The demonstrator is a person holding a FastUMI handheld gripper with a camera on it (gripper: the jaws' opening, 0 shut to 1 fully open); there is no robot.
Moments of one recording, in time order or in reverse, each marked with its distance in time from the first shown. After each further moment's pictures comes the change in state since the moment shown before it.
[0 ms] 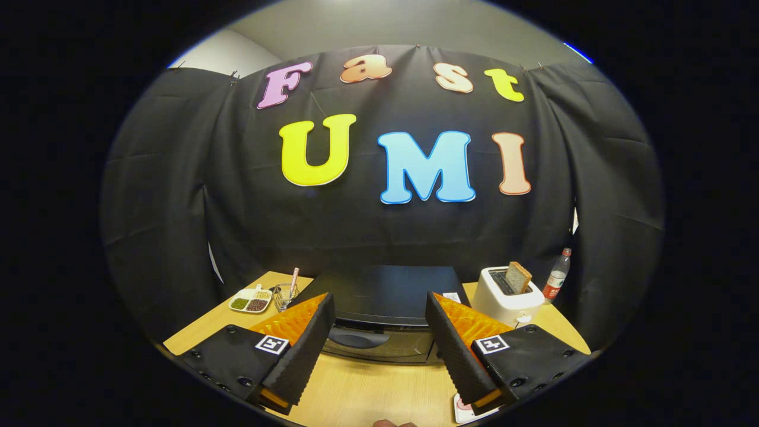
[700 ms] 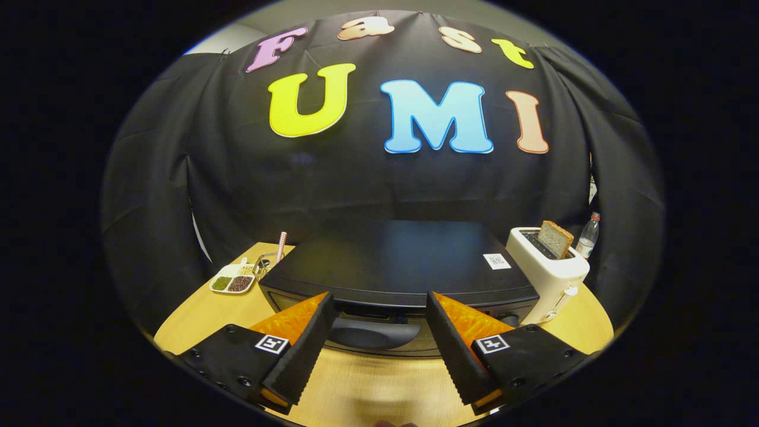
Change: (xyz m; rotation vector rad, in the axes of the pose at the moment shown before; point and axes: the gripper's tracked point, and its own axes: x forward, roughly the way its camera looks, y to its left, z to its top) arm 0.090 0.018 -0.081 0.025 0.167 -0.031
